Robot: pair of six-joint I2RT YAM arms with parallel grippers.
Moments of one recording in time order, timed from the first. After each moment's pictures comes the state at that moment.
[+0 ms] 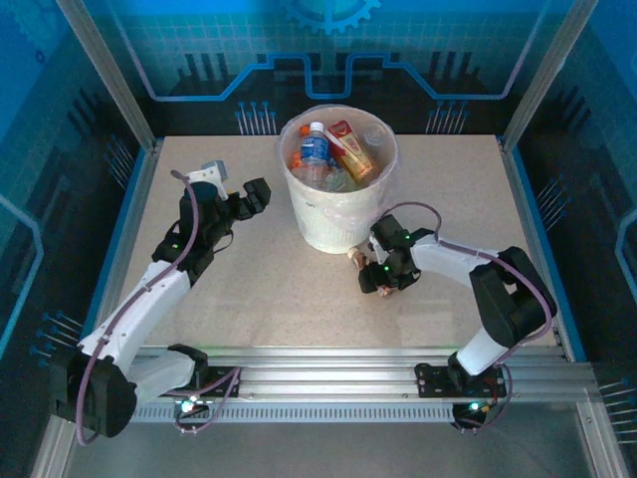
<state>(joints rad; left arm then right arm) -0.26 1.10 0.85 -0.08 -0.03 -0.59 0.51 1.62 0.88 -0.64 -0.12 0.29</state>
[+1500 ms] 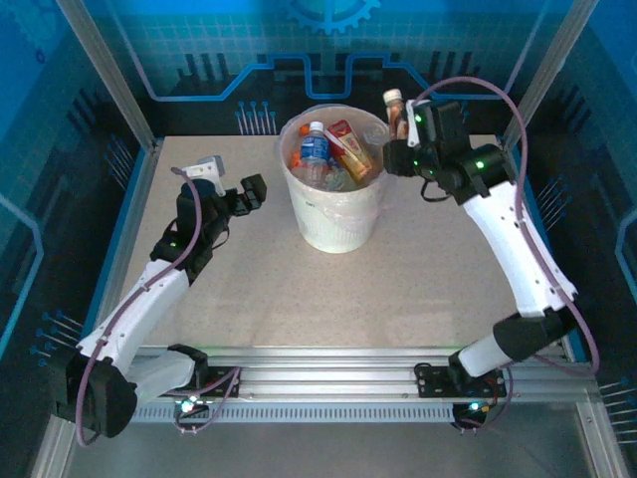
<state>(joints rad) -0.25 1.10 0.87 -0.07 -0.10 -0.47 0.43 1.54 1.90 -1.03 0.16 0.22</state>
